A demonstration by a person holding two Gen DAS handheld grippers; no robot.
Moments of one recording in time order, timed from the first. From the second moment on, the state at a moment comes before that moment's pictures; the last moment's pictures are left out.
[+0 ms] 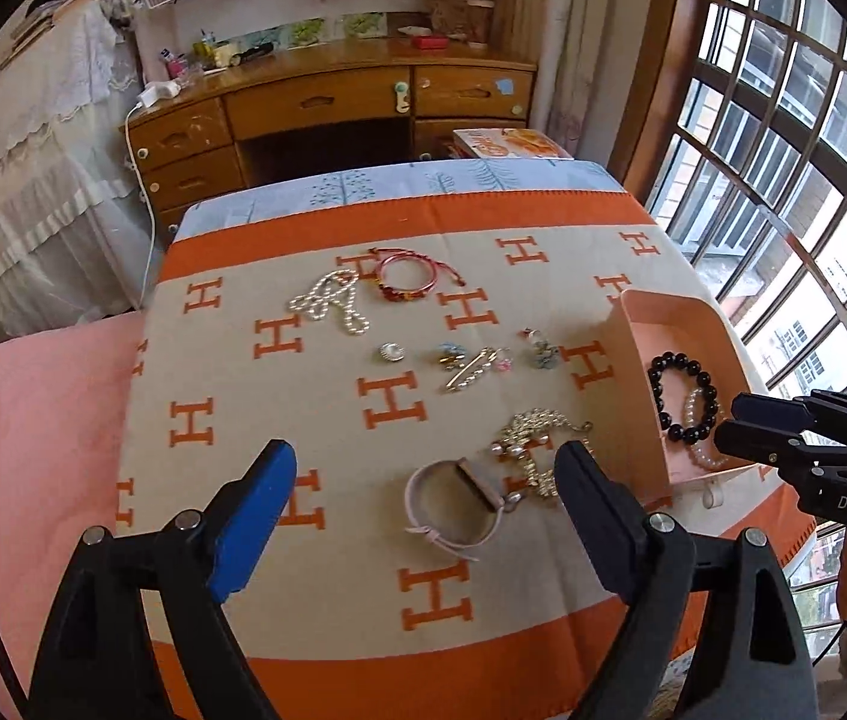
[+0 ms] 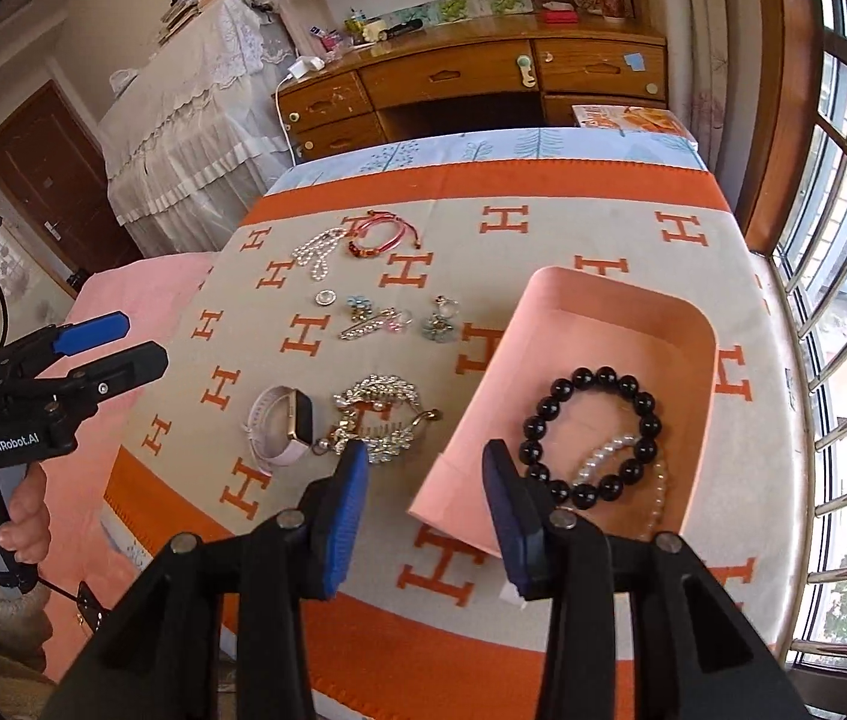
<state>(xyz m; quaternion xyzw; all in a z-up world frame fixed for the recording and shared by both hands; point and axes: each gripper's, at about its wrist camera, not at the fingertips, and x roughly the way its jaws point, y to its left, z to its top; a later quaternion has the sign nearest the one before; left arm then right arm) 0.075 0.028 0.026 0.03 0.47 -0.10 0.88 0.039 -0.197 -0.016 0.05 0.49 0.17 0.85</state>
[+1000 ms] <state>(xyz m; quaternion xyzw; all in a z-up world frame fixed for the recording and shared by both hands) 0.066 0.057 -0.087 -0.03 0.58 -0.14 0.80 0.121 -0.082 -0.107 -0.04 0.63 0.18 0.76</state>
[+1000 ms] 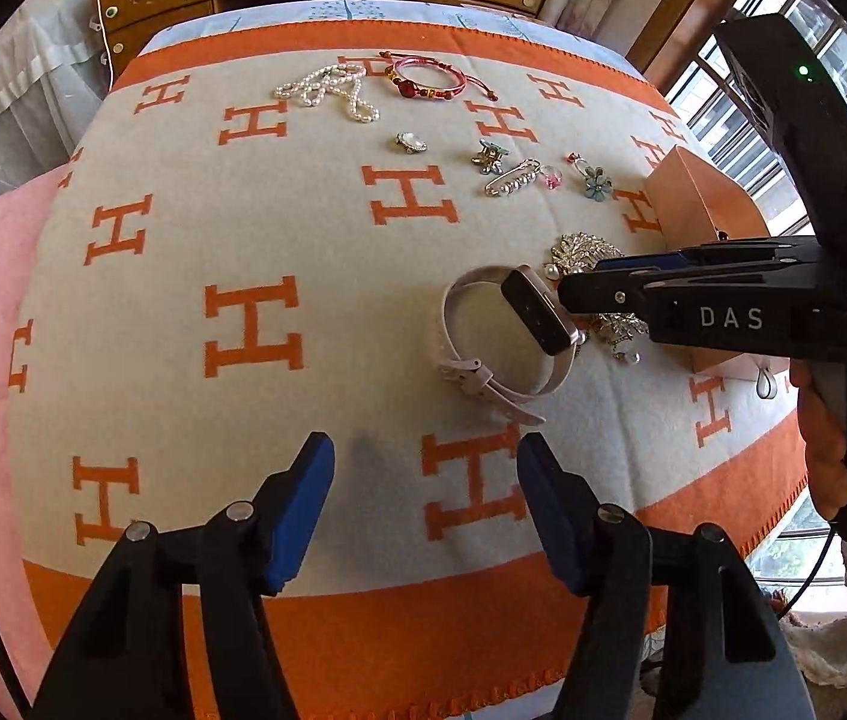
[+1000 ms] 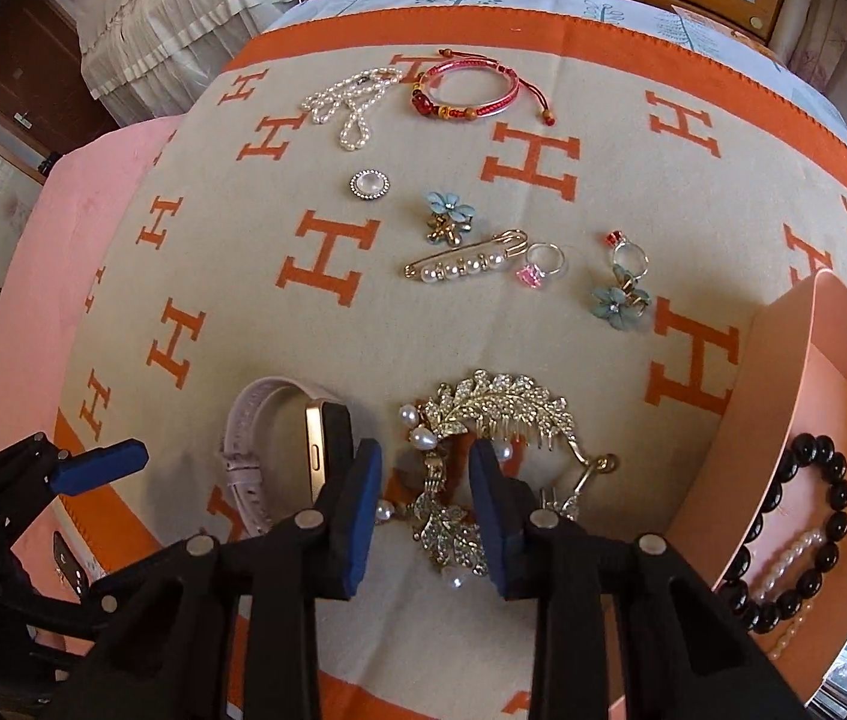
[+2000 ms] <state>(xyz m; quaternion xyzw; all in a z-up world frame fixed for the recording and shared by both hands) 0.095 0.063 -0.098 -0.13 0.61 -0.11 0.78 0.130 -0.075 -0.098 -0.06 0.62 0.20 0.76</state>
